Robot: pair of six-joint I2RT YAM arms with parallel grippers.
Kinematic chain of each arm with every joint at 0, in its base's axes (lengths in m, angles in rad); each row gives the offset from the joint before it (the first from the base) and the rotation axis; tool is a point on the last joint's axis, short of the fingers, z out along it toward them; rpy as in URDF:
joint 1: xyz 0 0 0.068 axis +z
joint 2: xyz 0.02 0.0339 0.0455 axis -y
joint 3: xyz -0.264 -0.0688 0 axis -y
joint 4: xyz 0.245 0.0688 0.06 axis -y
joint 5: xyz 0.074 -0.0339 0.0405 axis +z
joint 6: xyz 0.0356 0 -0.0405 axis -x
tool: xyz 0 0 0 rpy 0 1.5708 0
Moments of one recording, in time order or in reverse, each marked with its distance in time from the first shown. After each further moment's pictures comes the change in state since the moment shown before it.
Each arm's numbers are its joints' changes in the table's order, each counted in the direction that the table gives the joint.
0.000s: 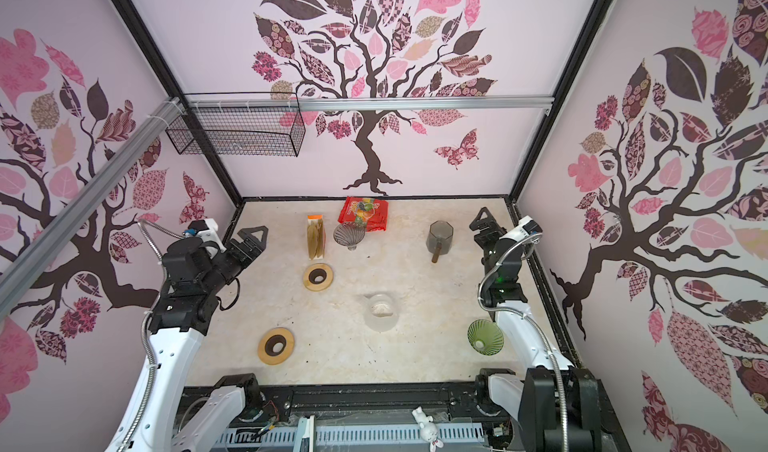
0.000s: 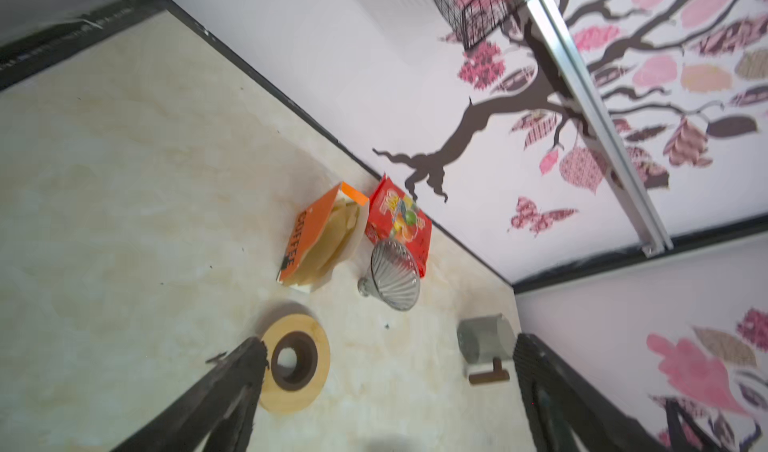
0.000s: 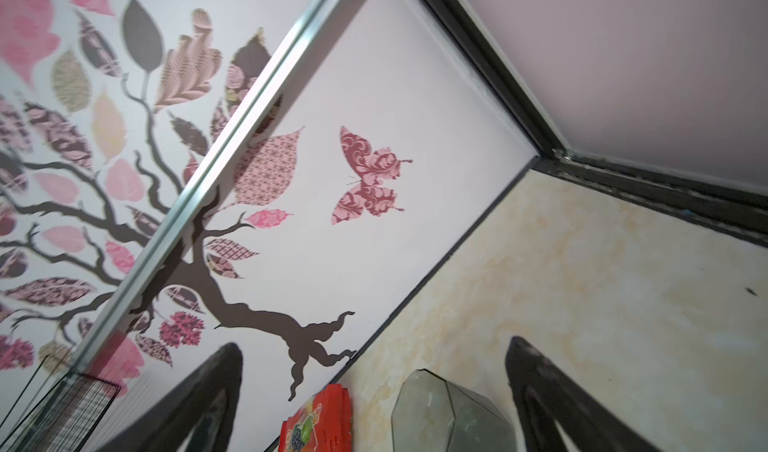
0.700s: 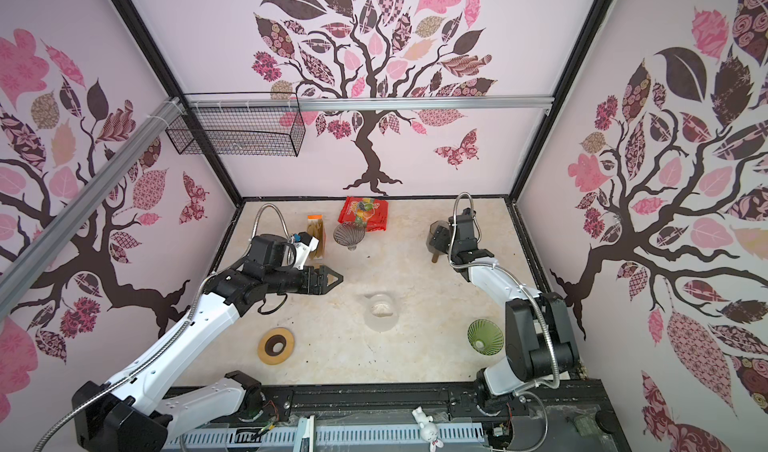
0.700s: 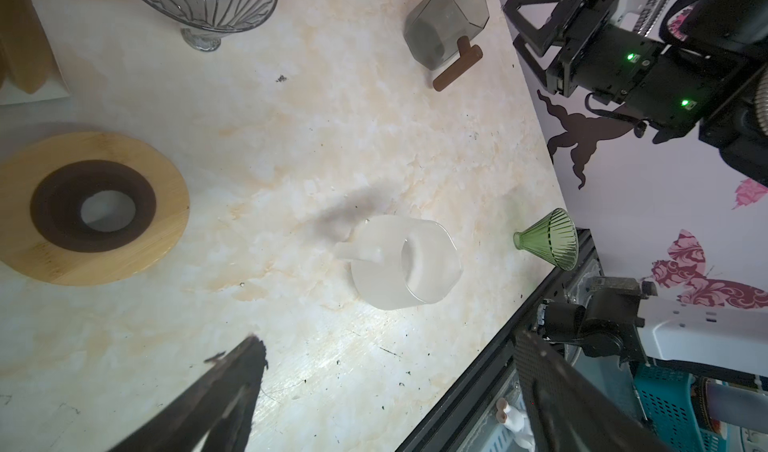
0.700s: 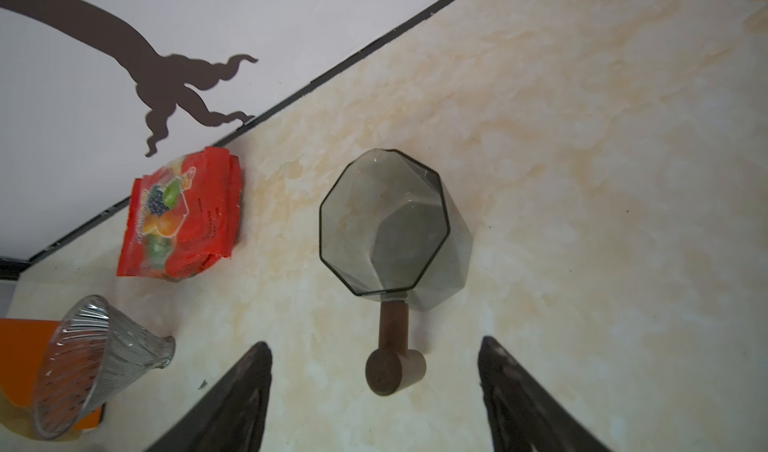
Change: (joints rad) left arm -0.480 -0.242 0.060 -0.218 -0.142 -0.307; right arm 0.252 -0.395 0.323 -0.546 0.038 0.291
